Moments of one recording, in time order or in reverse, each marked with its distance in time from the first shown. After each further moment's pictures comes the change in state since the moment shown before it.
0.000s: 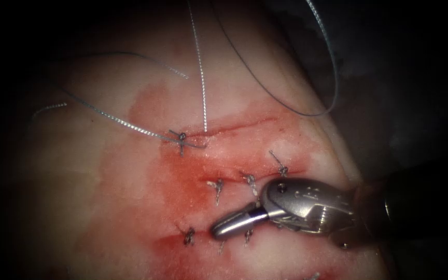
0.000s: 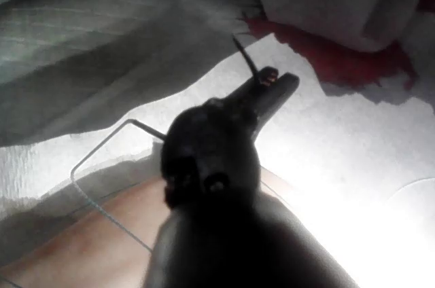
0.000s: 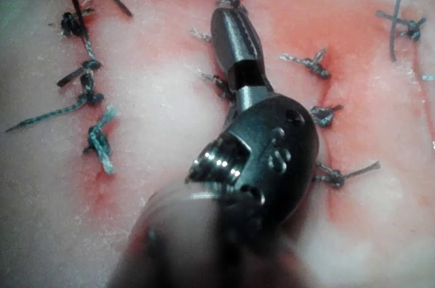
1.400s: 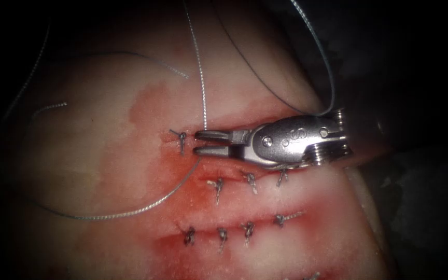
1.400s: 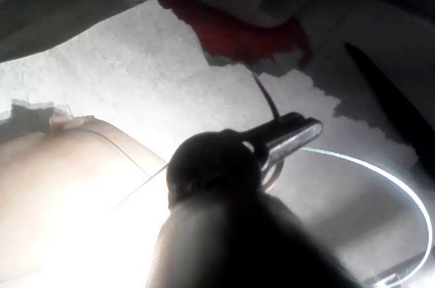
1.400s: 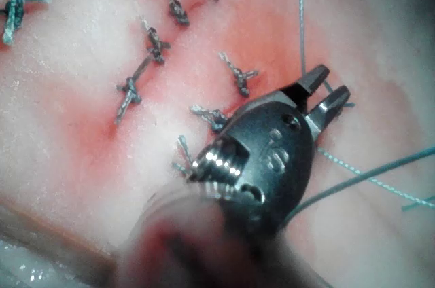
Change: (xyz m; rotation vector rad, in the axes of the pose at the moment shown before) right arm -0.006 -0.005 0.000 0.593 0.177 -0.563; left arm 0.013 -0.013 0.010 0.286 0.145 -0.327
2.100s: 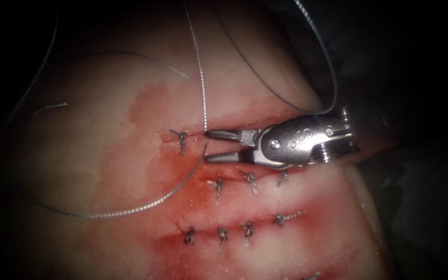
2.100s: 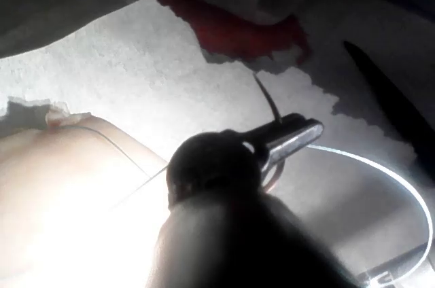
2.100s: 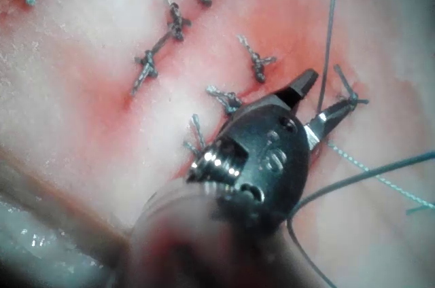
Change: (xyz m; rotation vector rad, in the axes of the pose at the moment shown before) right arm 0.002 0.000 0.000 -0.036 0.054 -0.085; left arm 0.001 0.000 0.000 0.009 0.000 -0.007
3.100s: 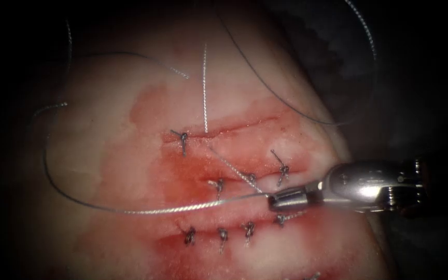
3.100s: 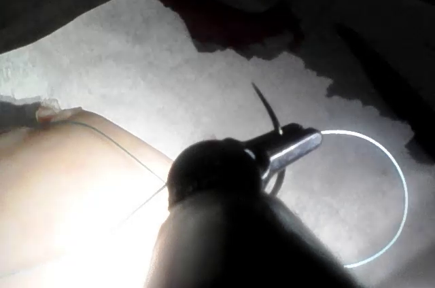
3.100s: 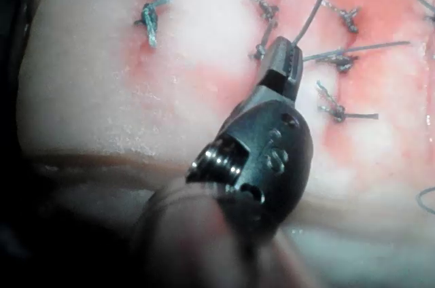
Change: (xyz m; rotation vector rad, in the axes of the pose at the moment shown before) right arm -0.001 0.006 -0.013 -0.121 -0.001 0.476; left arm 0.004 0.000 0.001 -0.034 0.132 -0.069
